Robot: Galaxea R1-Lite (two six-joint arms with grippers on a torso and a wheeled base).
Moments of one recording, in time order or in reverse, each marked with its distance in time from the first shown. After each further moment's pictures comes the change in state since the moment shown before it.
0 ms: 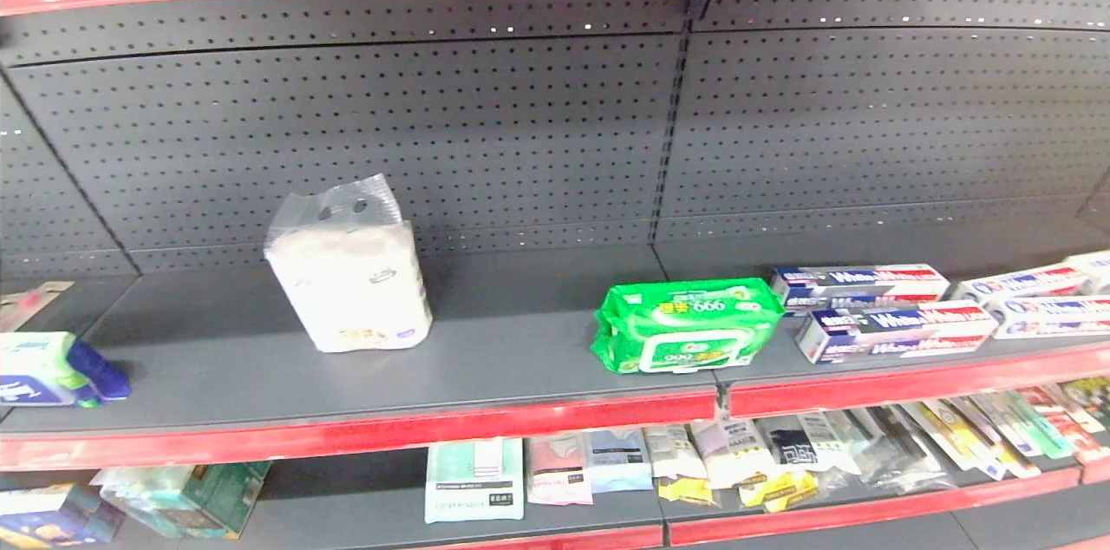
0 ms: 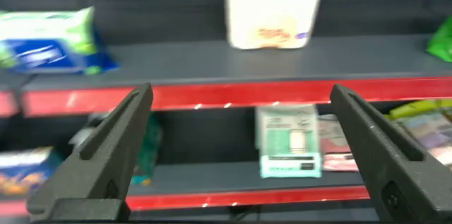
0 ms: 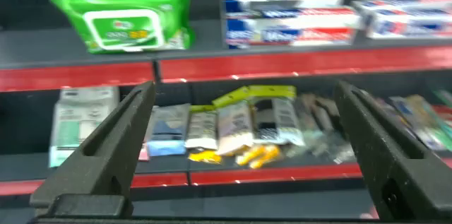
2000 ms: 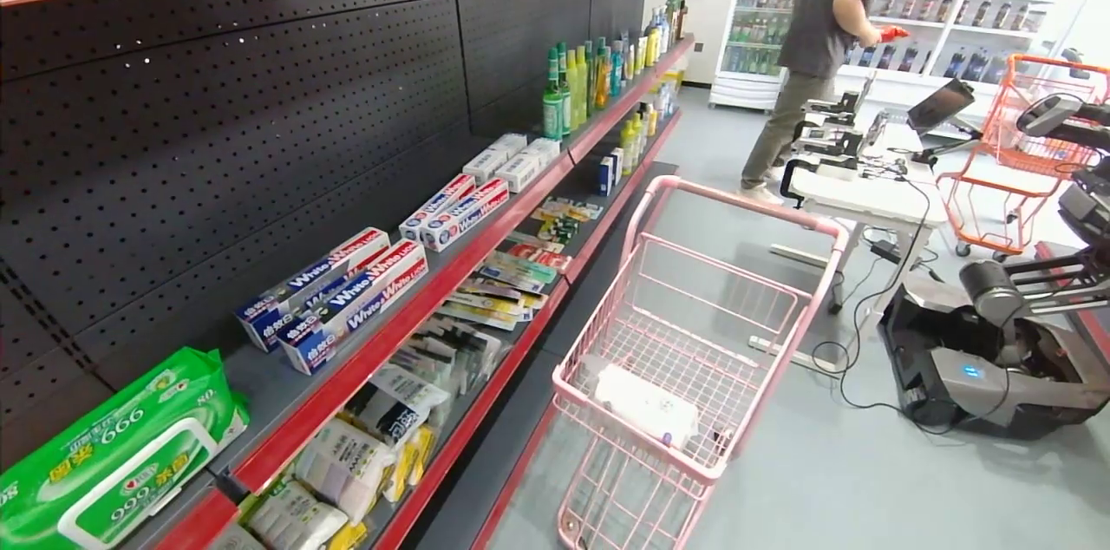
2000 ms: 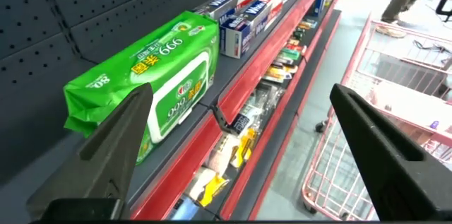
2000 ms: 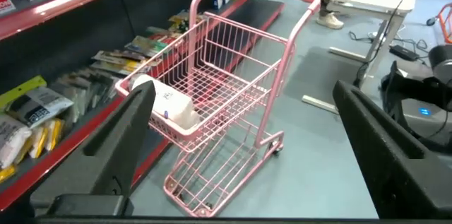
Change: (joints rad) left arm 0.000 0.000 0.000 0.001 0.000 0.000; right arm 0.000 0.000 0.000 0.000 0.001 -0.002
